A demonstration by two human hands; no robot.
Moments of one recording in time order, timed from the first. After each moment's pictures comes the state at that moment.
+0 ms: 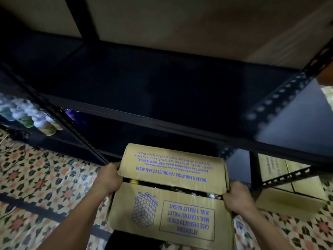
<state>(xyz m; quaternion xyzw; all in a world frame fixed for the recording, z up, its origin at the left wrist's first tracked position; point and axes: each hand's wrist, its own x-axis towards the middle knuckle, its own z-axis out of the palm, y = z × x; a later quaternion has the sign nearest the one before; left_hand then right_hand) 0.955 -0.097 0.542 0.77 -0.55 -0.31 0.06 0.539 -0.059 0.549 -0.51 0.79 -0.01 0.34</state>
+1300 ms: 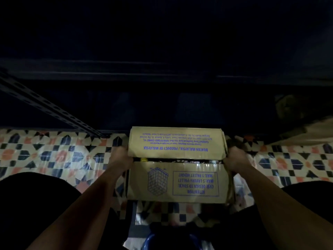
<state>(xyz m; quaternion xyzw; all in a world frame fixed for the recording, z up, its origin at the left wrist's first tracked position) 1.038 -0.133 -0.004 0.74 -0.55 -0.38 -0.03 0.649 -0.063 -0.007 -0.42 0.84 0.03 0.35</state>
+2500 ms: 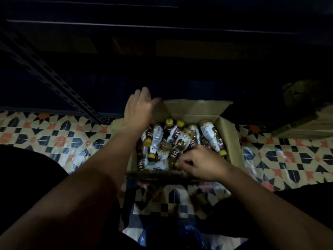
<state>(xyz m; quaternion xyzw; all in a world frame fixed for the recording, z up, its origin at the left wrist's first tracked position) 0.983 -0.163 0.020 0.51 -0.85 0.06 0.14 0.768 -0.015 0.040 -0.79 0.51 0.01 0.33</state>
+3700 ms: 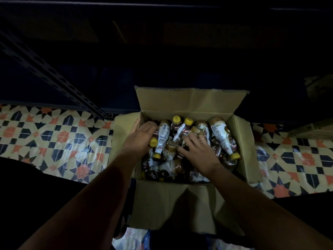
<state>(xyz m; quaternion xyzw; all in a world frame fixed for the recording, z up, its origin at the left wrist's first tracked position) 1.024 -0.122 -0.075 0.50 -0.85 -0.15 -0.02 0.778 -0.046 -0.077 -0.85 0.50 0.17 0.06</state>
